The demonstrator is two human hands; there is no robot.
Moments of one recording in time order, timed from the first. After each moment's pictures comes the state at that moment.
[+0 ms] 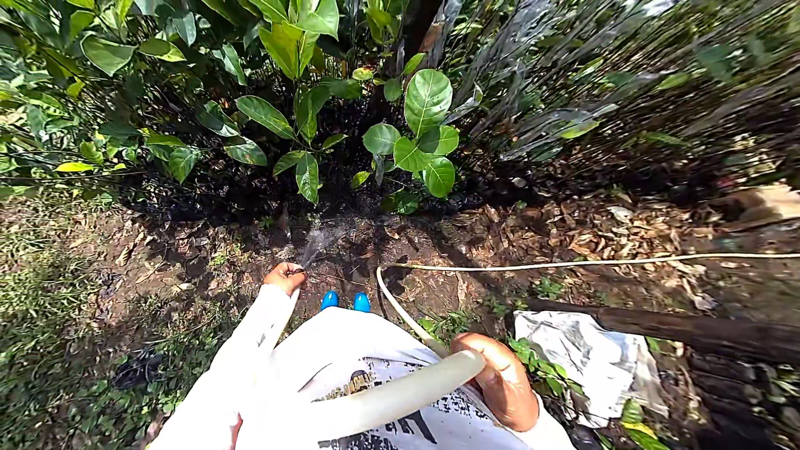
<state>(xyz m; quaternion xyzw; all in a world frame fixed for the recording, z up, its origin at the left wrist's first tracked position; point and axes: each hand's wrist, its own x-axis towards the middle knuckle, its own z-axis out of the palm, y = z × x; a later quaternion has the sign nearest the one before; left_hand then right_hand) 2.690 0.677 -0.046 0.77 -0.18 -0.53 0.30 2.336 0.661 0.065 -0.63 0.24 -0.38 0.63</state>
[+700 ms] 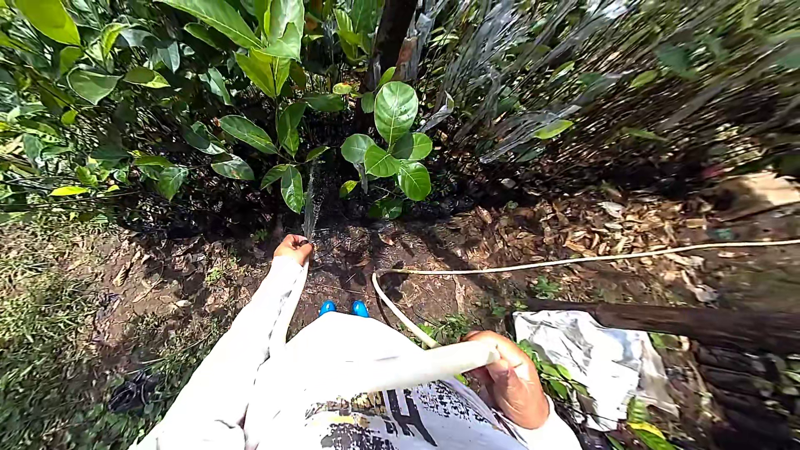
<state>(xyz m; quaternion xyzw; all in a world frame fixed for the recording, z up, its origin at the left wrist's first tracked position) 2.667 0.590 -0.041 0.79 -0.26 -0.46 0.30 2.298 0.655 0.060 -0.59 0.26 -0.43 0.63</state>
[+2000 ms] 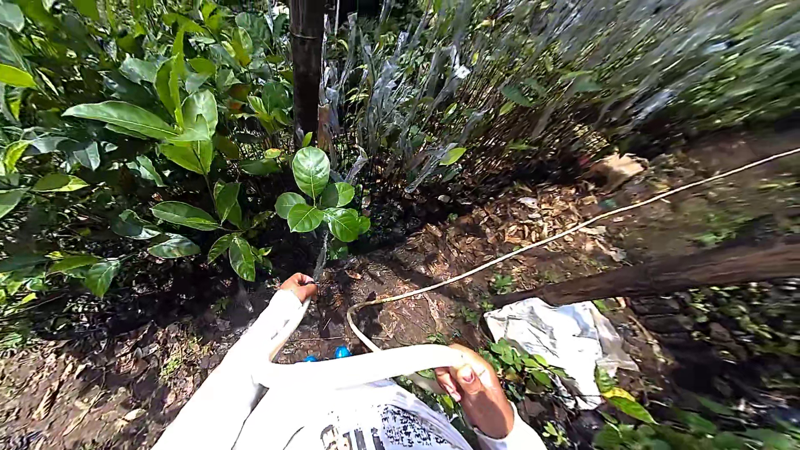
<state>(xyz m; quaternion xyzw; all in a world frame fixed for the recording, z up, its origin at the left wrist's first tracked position) 2.595 0.511 -0.034 0.70 -0.40 -0.56 0.17 2.276 0.653 0.062 -0.51 0.31 -0.51 0.62</state>
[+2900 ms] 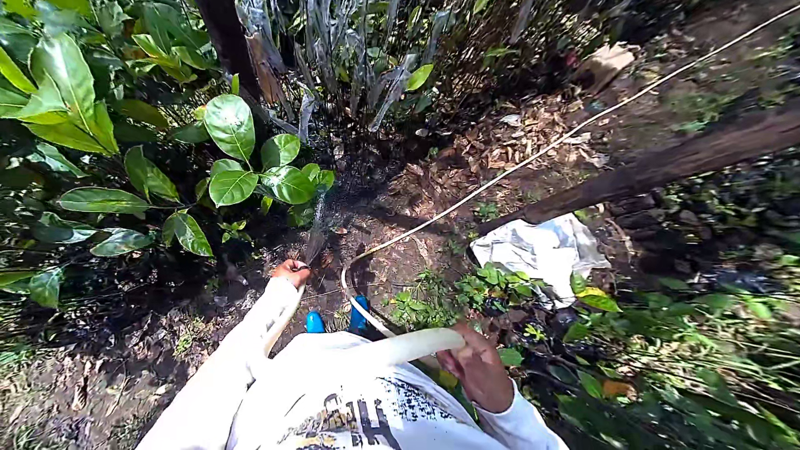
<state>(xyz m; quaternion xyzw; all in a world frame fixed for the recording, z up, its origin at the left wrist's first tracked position) 2.540 0.541 -0.063 0.71 -0.39 -0.57 0.11 2.243 0.712 0.044 -0.46 0.38 -0.55 0.59</state>
